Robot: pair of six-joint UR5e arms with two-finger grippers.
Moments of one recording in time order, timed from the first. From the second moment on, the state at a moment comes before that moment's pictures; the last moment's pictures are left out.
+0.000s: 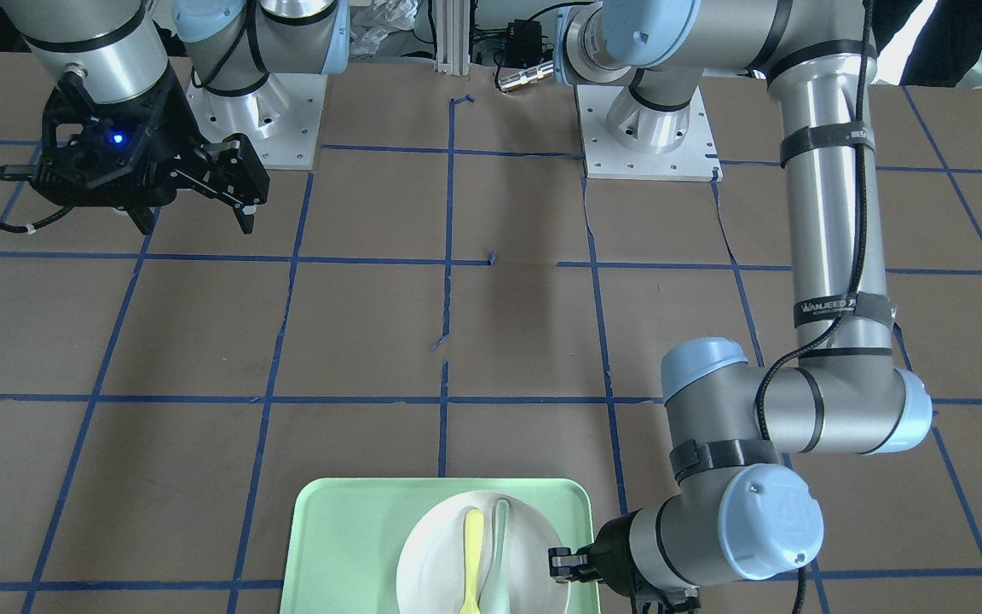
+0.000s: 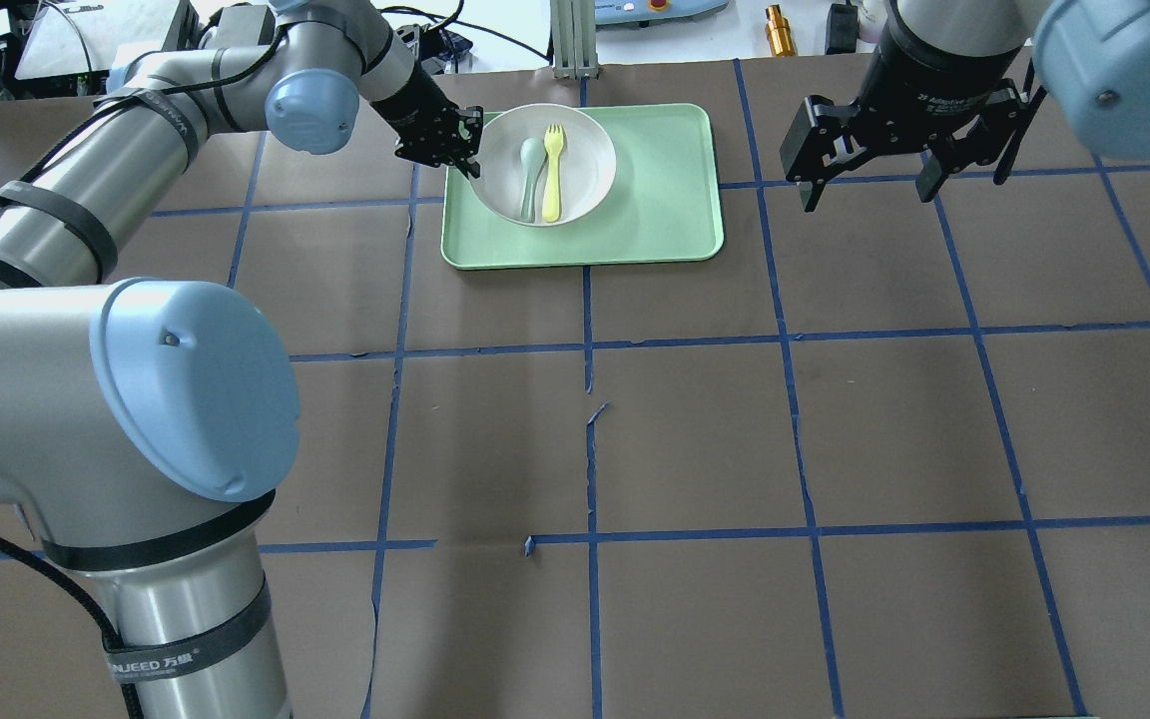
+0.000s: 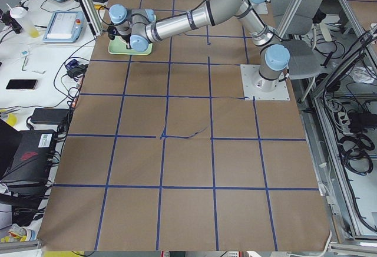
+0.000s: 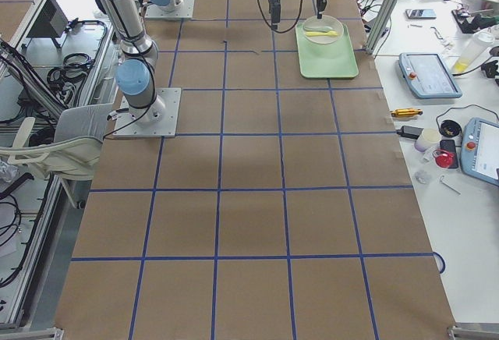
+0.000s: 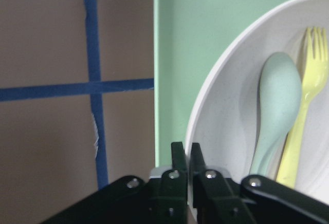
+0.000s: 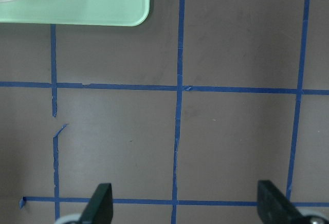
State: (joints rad) left arm -1.59 -2.43 -1.07 -1.18 1.22 -0.07; right arm 1.59 -1.54 1.52 -1.59 -1.58 -0.02
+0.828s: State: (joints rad) left arm -1.64 -2.45 -1.15 -1.00 1.21 -0.22; right arm 1.59 -1.54 1.52 -1.59 -1.58 -0.02
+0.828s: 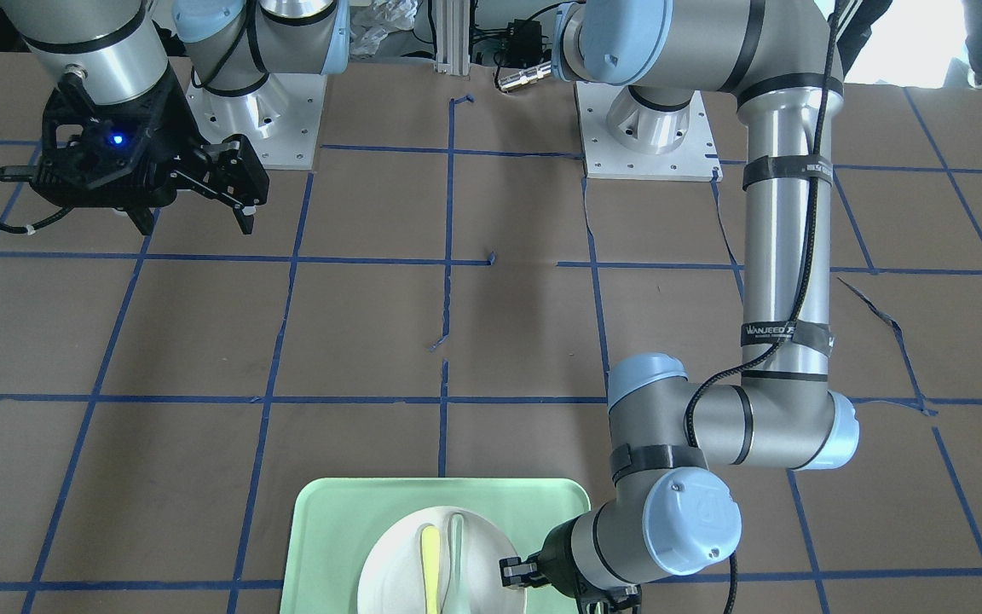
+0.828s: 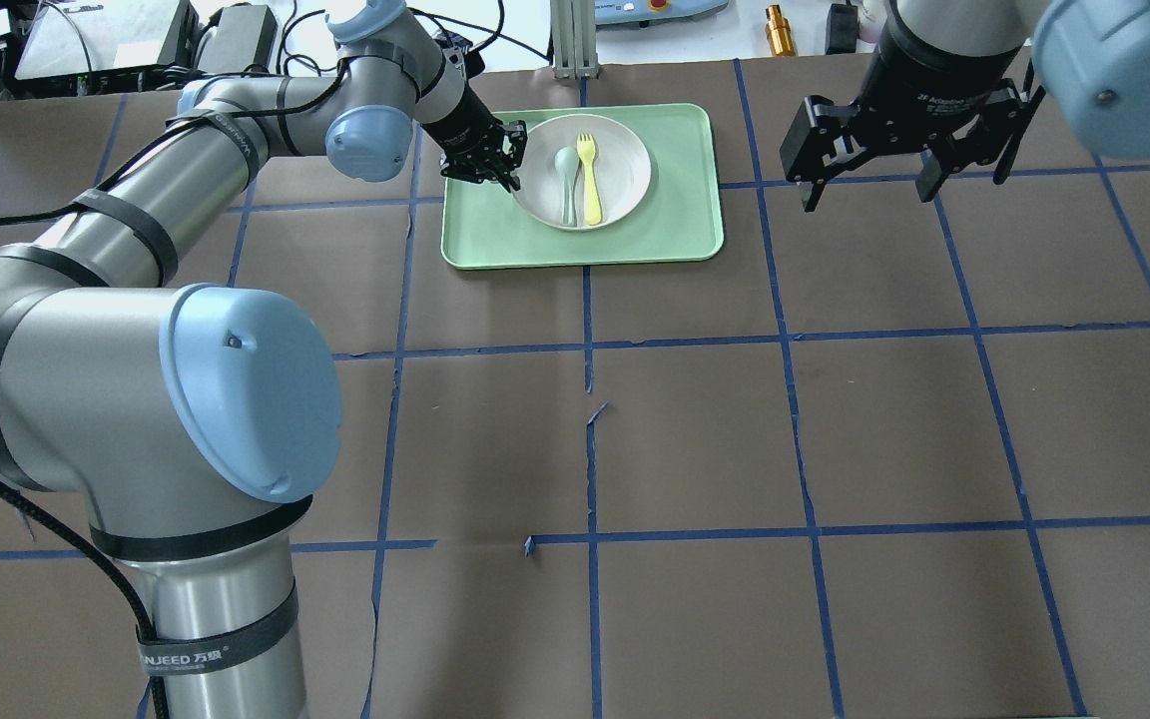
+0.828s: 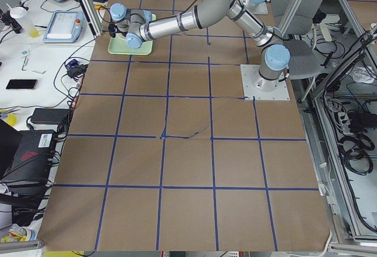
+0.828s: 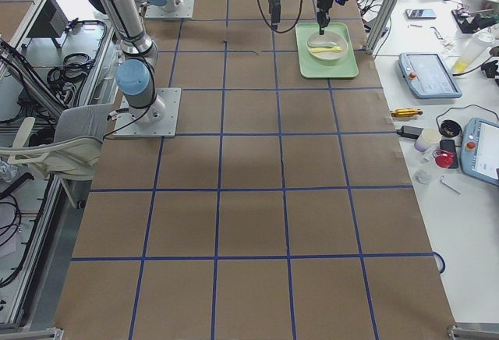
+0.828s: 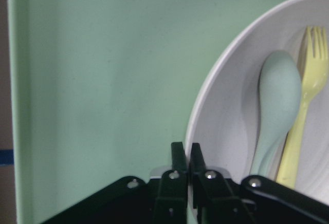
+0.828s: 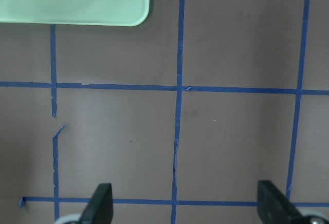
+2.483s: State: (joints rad) left arm -1.66 -1.66 -1.55 -1.43 1.61 -0.20; right arm 1.59 -1.54 1.52 -1.59 -1.58 -0.02
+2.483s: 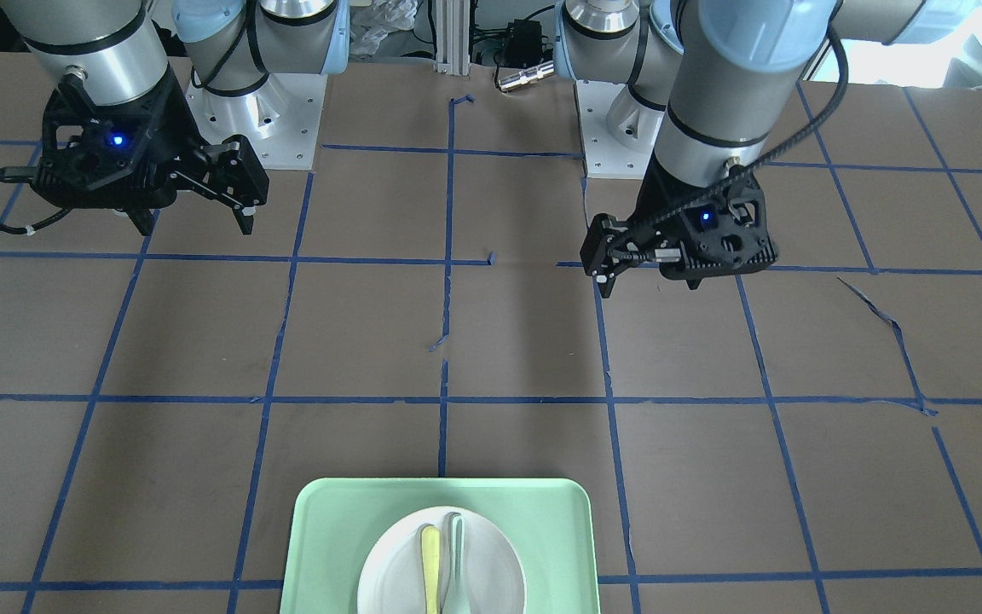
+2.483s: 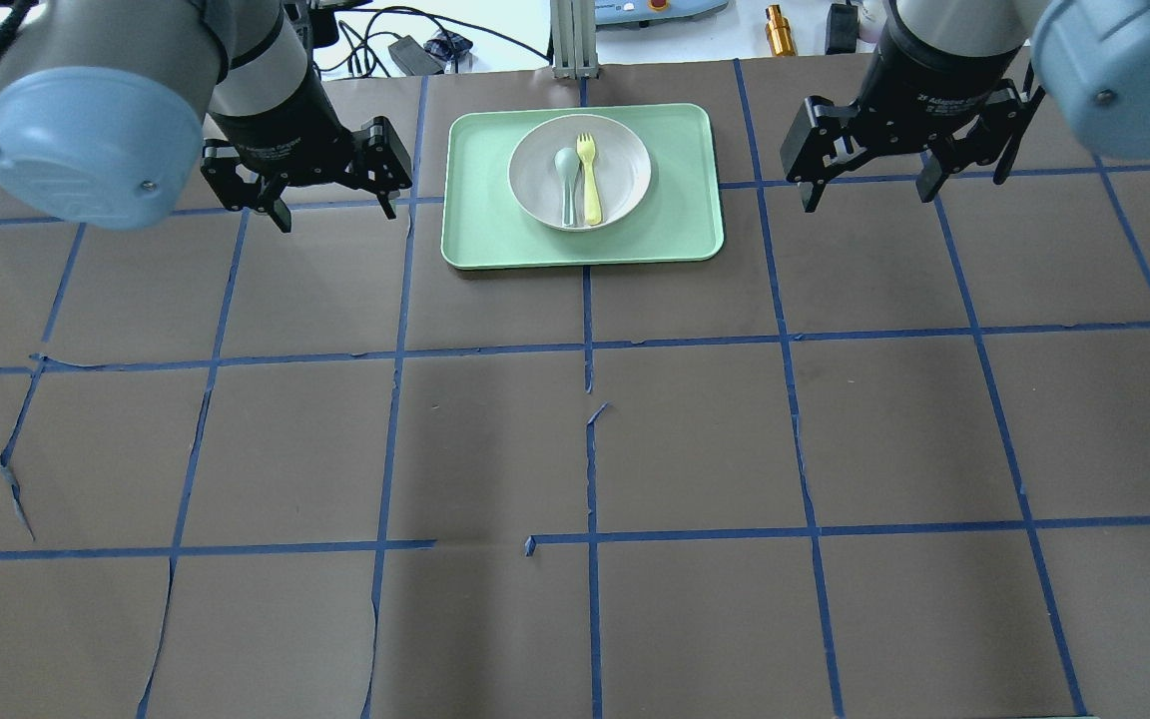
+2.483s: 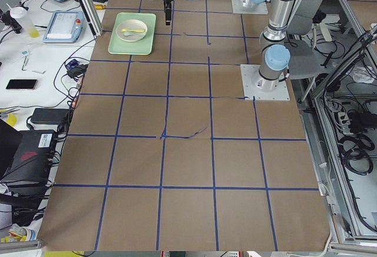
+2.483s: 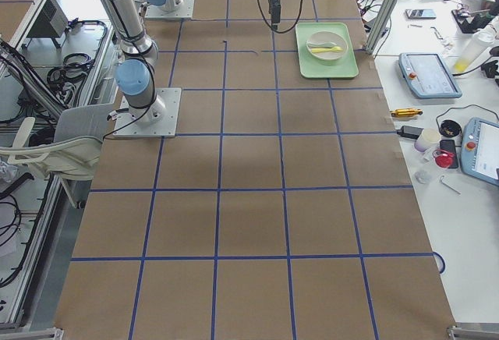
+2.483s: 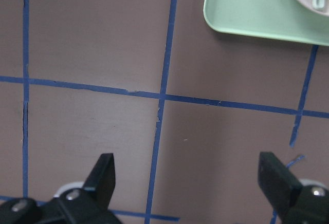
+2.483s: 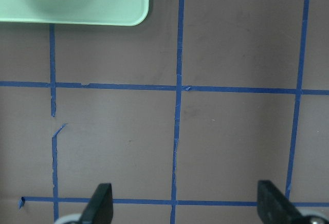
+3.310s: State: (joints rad) left arm -1.66 -1.62 -1.55 -1.46 1.59 -0.17; right arm 1.60 -1.52 1.52 -1.64 -1.59 -0.02
